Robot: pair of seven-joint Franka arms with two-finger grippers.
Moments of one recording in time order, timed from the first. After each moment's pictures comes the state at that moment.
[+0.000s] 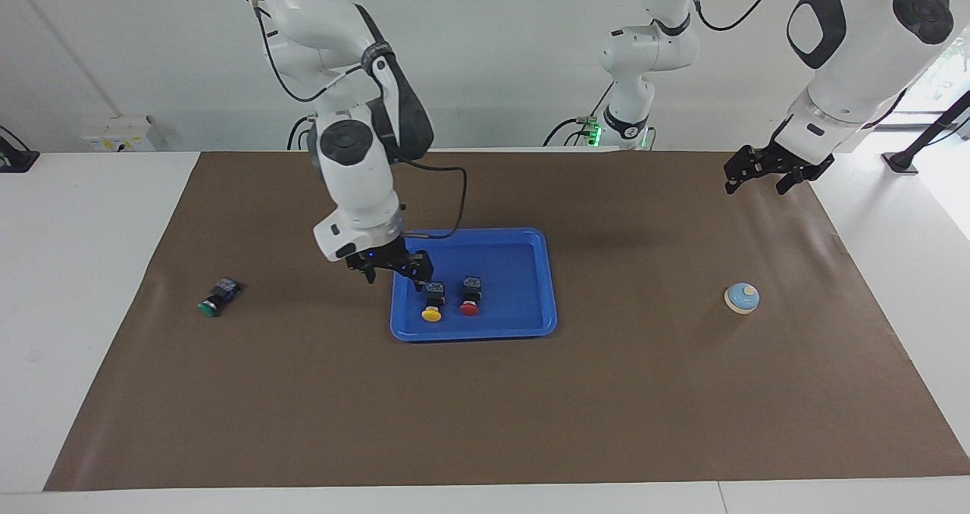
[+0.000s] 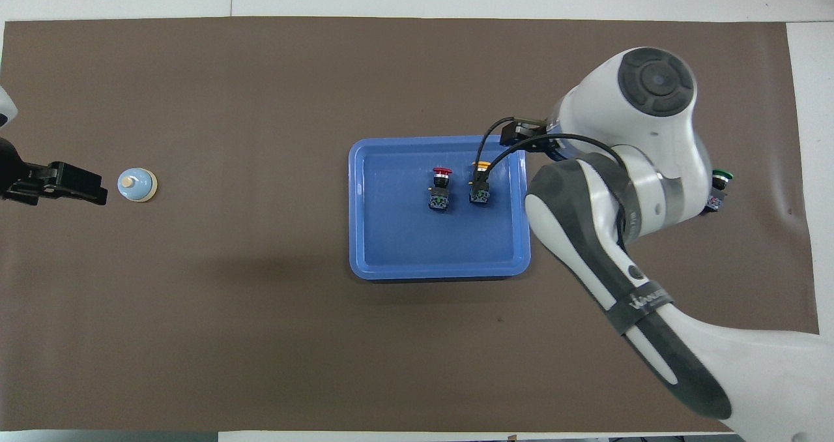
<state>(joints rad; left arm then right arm) 0.02 -0.01 -0.02 -1.71 -0.02 1.59 0.08 0.19 0.28 0.07 -1.74 0.01 2.08 0.47</state>
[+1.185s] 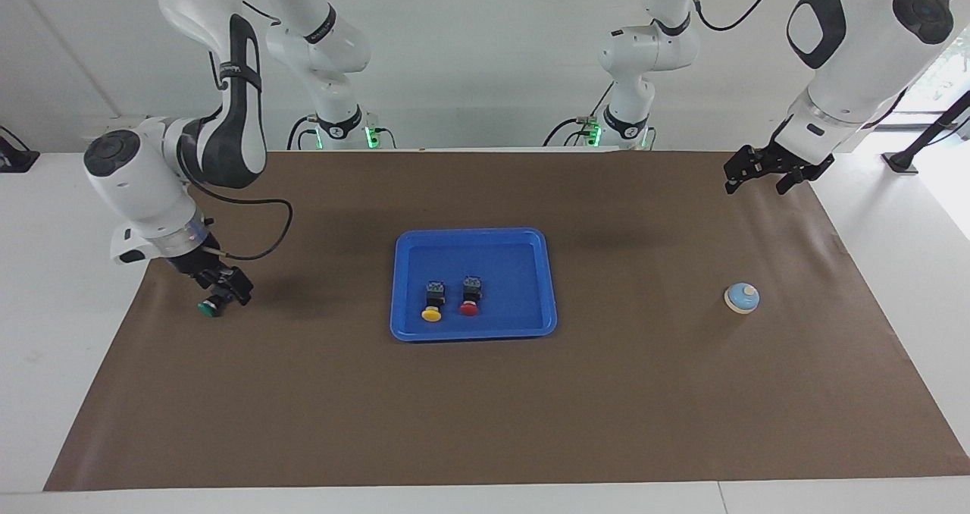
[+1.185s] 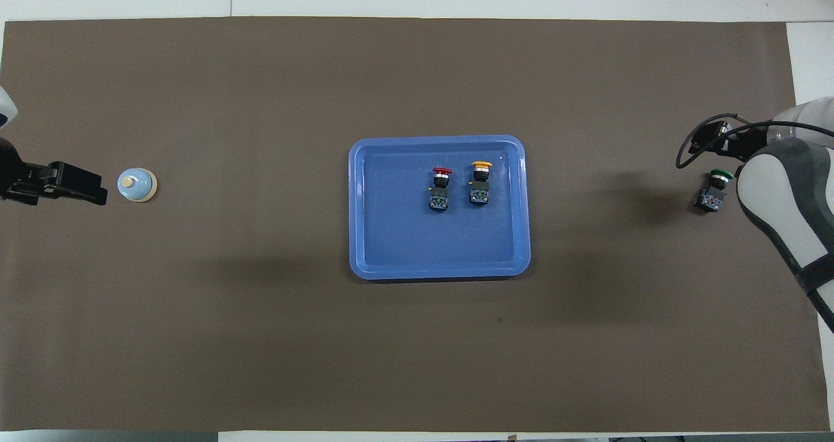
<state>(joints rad) 0.02 -0.01 -0.02 -1.71 -0.02 1.59 0.08 -0.28 0.22 0.07 -1.97 0.01 2.25 0.33</state>
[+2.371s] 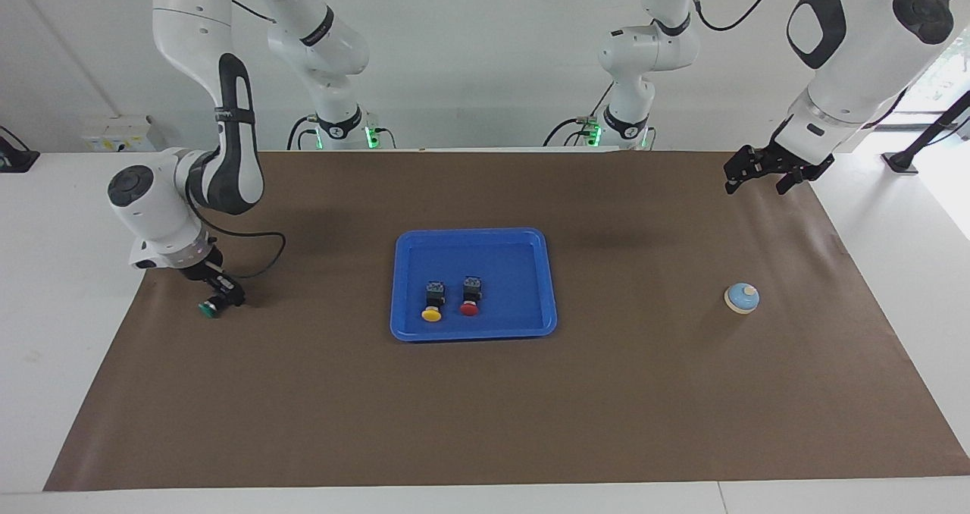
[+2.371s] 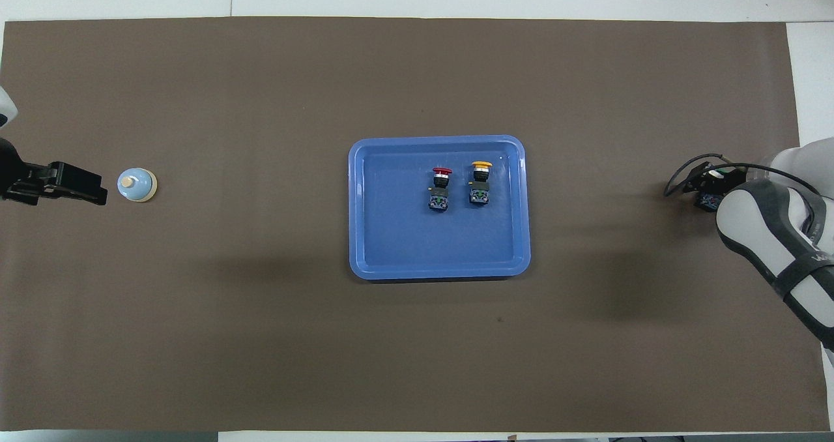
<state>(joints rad) 0.02 -0.01 -0.02 -1.71 -0.02 1.59 0.08 -0.33 0.28 0.07 -2.09 0.00 2.38 0.32</state>
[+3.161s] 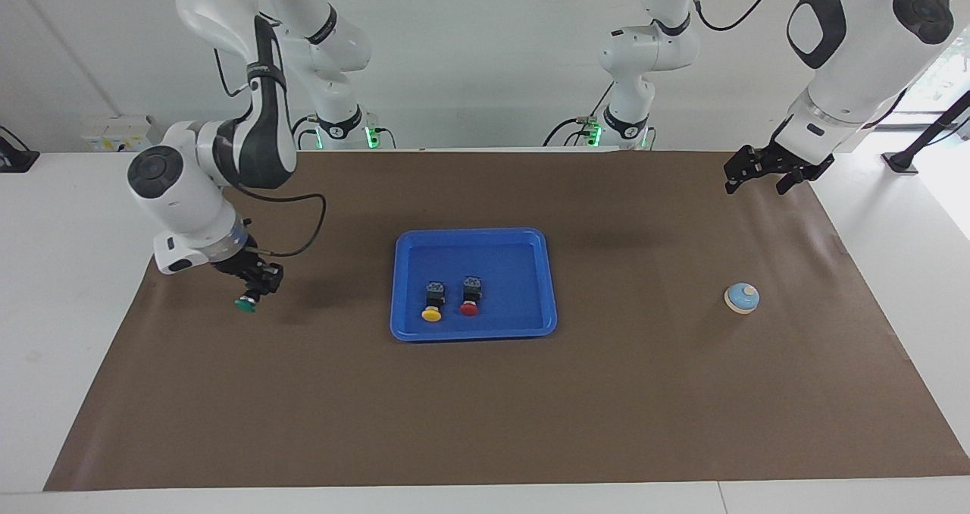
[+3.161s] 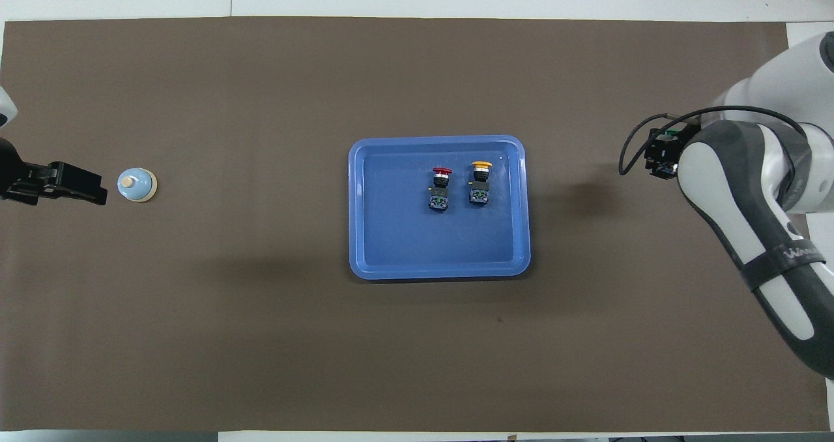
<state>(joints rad) 0.02 -0.01 -0.02 -1.71 -0.02 1.59 0.08 -0.06 0.26 0.08 -1.76 -0.02 1.93 0.32</state>
